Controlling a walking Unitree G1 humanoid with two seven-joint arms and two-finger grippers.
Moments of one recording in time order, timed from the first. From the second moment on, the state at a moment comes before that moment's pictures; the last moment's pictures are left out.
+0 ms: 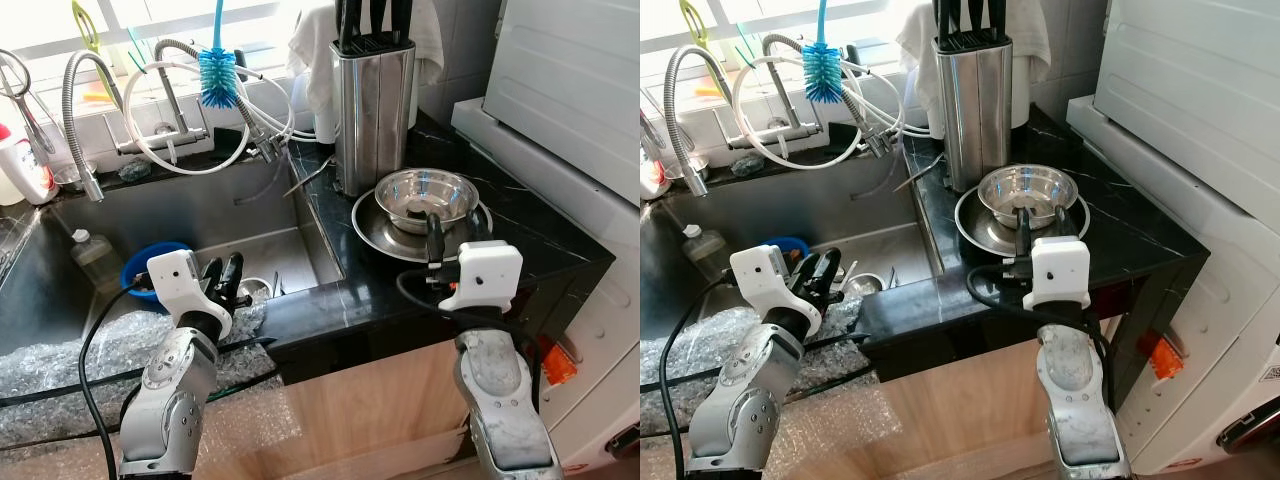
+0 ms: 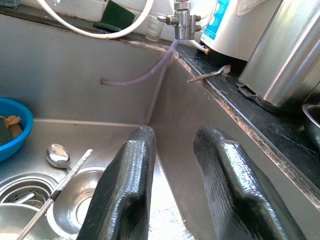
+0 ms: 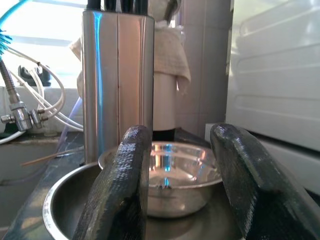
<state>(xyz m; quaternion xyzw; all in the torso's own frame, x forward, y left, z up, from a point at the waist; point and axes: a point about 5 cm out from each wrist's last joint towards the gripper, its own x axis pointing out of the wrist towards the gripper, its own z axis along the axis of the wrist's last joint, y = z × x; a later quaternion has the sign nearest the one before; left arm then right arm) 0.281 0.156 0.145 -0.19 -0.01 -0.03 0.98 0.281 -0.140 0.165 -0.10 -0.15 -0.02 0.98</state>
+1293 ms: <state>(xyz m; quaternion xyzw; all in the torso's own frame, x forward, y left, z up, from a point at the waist) 0.281 0.155 0.144 -0.19 -0.01 -0.03 0.98 0.296 -0.140 0.149 -0.12 -0.08 -0.02 0.99</state>
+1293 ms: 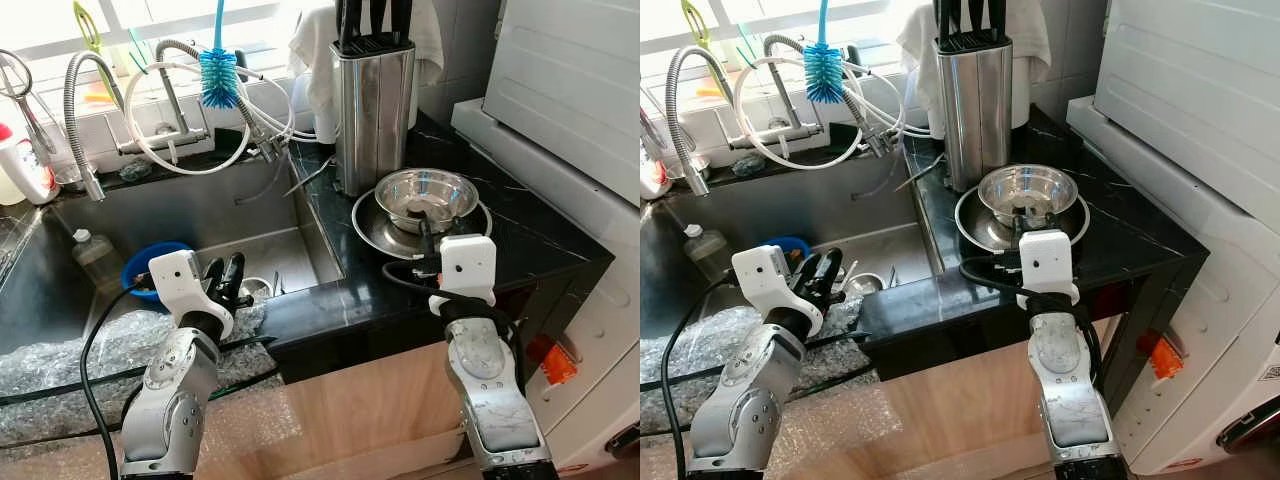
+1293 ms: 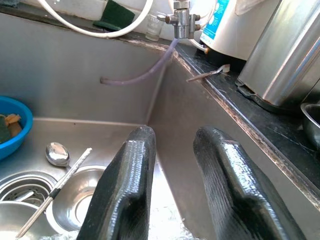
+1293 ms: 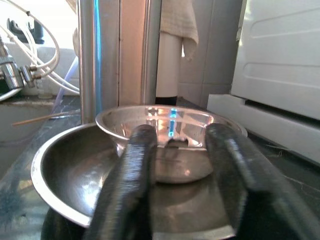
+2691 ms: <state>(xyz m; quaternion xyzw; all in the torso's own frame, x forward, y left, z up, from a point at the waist) 0.281 0.154 0.145 -0.19 -0.02 -0.03 0.98 0.301 -0.132 0.186 -0.12 -0.15 -0.02 0.98</state>
